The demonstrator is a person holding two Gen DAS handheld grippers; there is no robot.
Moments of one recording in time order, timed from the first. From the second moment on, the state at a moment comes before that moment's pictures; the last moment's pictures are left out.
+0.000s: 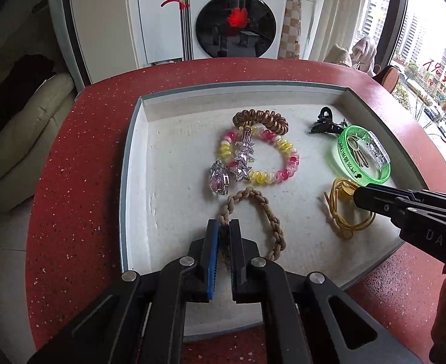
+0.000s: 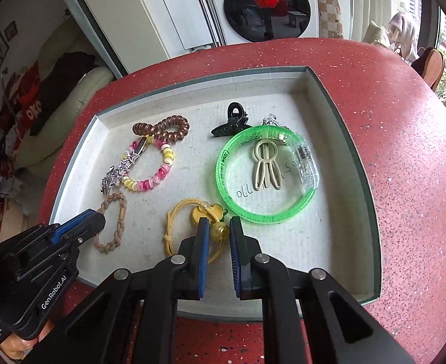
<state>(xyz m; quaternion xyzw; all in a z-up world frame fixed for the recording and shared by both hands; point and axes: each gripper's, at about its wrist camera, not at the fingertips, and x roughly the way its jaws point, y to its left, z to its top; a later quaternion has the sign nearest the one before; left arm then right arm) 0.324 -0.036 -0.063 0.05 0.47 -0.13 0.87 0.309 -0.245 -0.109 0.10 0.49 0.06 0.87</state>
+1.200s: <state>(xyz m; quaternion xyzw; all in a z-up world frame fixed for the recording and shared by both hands) 0.325 -0.043 -0.043 0.04 0.45 -0.12 0.88 0.274 -0.264 -0.074 0.15 0.44 0.06 0.88</state>
